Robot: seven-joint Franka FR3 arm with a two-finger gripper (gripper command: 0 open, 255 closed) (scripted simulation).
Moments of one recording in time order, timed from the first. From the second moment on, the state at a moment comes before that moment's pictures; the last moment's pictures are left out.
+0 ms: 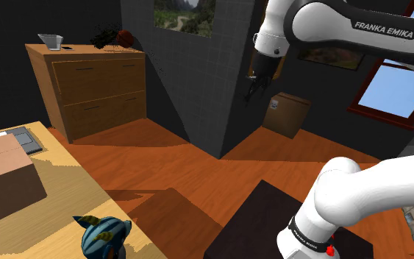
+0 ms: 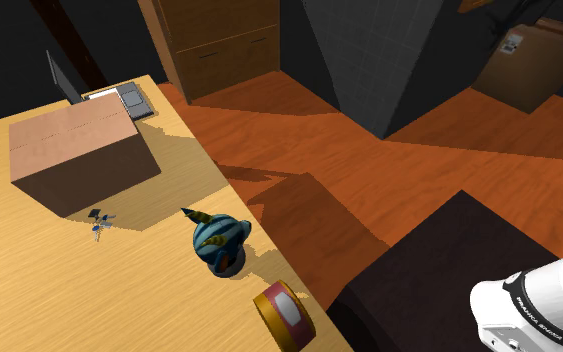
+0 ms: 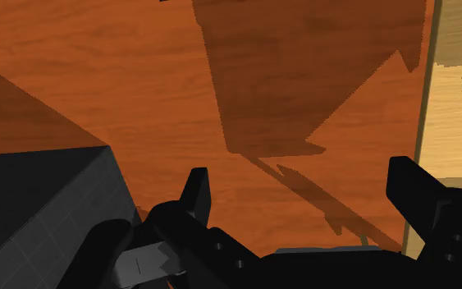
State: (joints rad) arm 0.00 -0.78 0.07 -2.26 -0.10 1.61 0.10
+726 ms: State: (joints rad) arm 0.02 -0.68 0.24 -2.35 0.01 1.72 0.34
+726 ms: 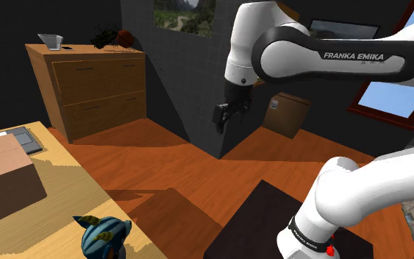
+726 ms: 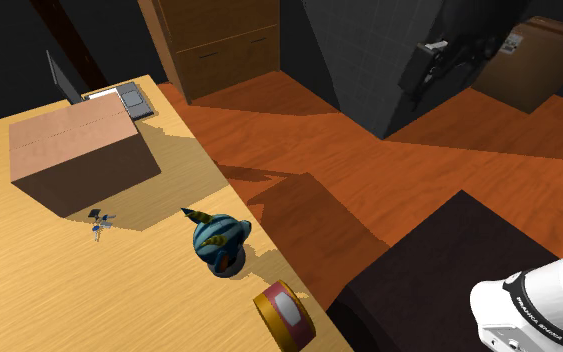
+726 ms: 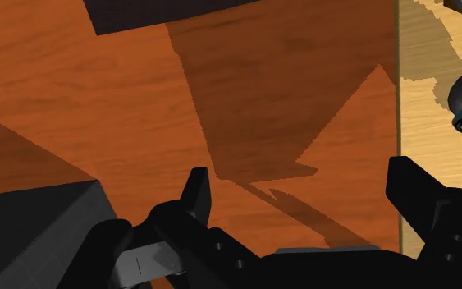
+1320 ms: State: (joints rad) arm 0.04 -0.47 0.41 -2.35 0.09 1.86 0.59
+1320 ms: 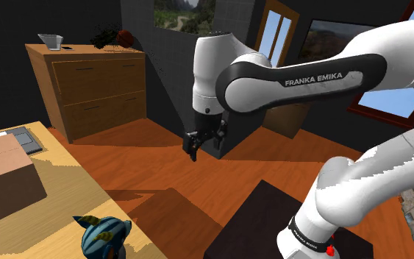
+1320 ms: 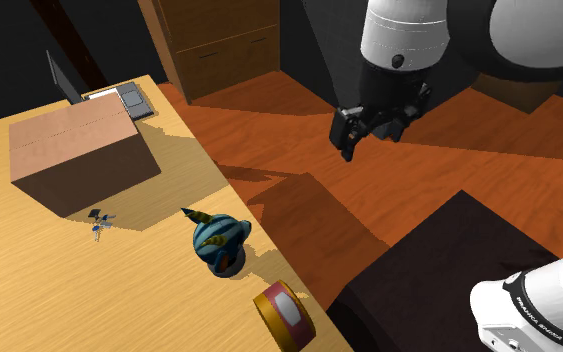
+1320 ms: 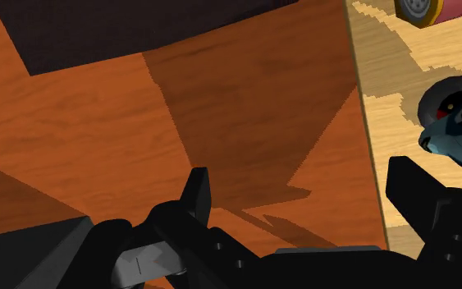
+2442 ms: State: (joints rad) arm 0.09 0.17 0.64 -2.07 -0.07 2.07 1.13
